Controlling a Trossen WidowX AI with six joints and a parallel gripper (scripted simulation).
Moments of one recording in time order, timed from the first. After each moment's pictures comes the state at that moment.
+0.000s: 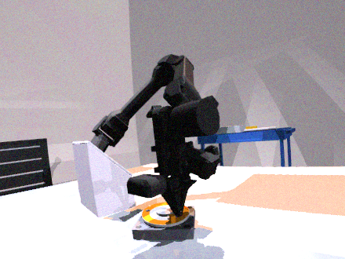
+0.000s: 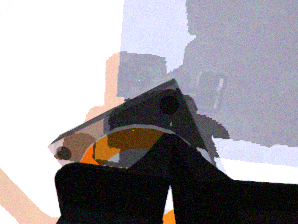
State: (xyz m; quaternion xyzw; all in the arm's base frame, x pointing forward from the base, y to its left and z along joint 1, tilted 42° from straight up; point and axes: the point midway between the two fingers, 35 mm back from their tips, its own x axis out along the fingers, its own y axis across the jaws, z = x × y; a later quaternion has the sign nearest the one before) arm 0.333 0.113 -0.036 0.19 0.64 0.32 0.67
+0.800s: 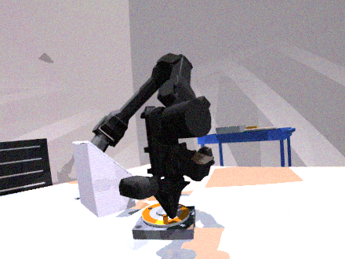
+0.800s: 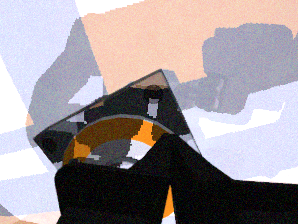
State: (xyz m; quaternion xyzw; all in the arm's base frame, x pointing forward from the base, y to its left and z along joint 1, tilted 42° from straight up) arm 0.329 0.103 -0.045 0.19 0.64 0.32 0.67
